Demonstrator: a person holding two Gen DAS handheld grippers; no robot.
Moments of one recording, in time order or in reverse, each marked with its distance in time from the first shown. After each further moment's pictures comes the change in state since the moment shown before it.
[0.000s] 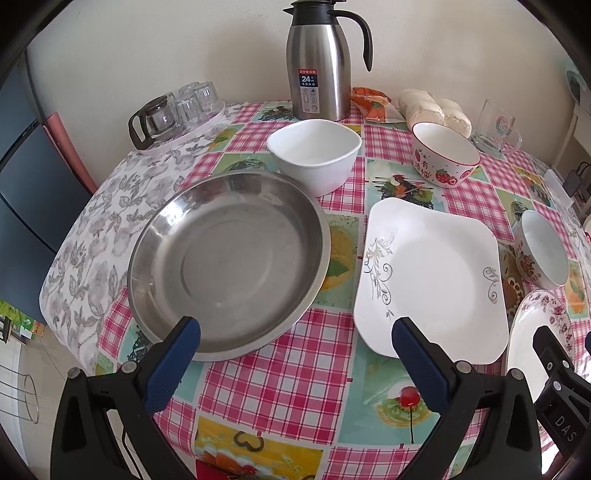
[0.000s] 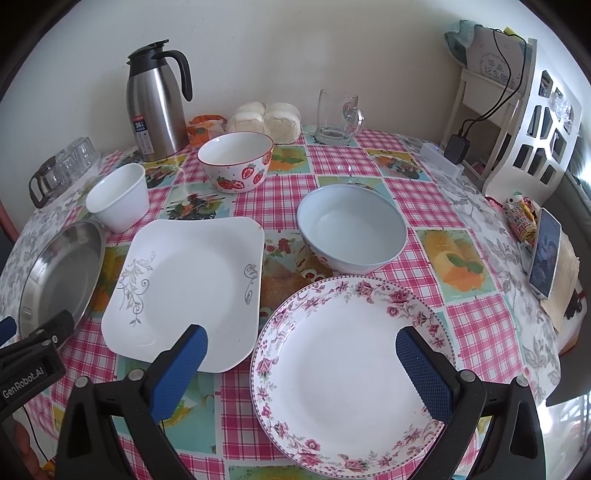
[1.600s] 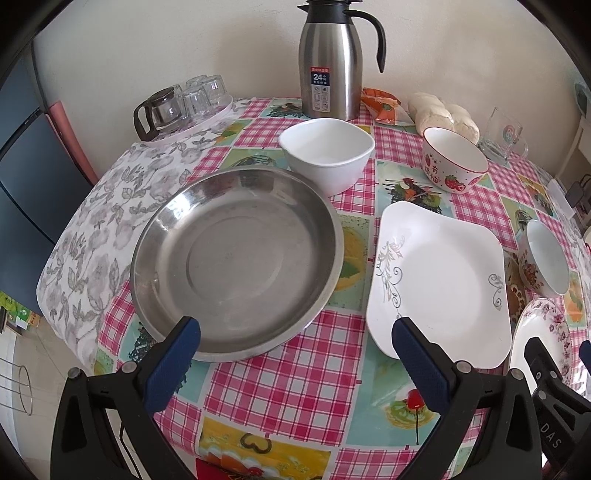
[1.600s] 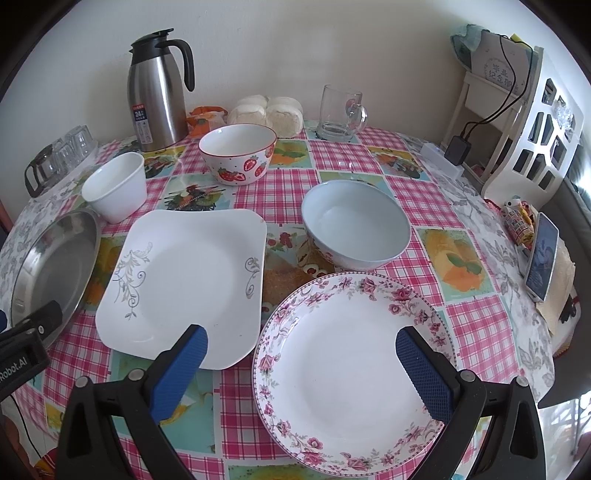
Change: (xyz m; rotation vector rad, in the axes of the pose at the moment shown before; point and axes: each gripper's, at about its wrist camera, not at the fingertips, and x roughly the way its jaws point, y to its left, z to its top) left arm 0.001 0.016 0.000 -0.032 0.007 -0.016; right arm 0.005 0.013 -0.002 -0.039 0.019 -0.030
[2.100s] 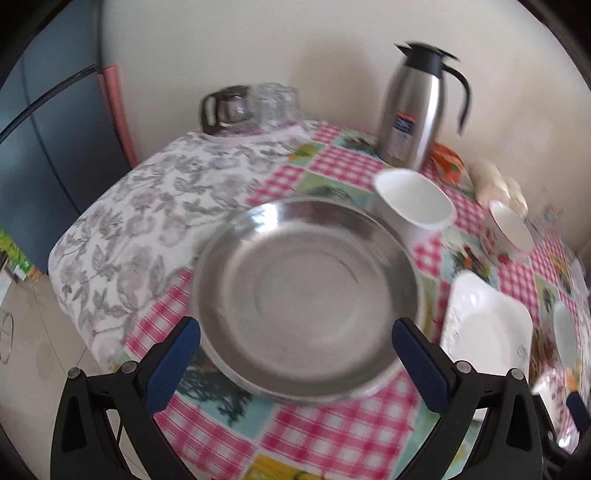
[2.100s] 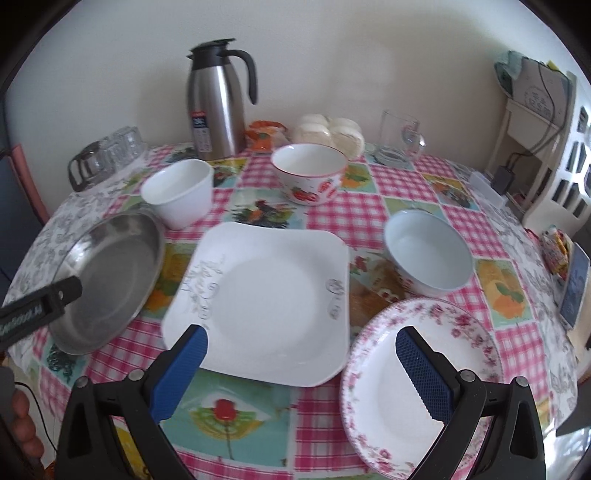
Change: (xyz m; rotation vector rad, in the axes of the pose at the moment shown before) left arm 0.003 0.089 0.013 -0.256 -0.116 0.042; right arm -0.017 0.055 0.004 -0.080 -0.099 0.164
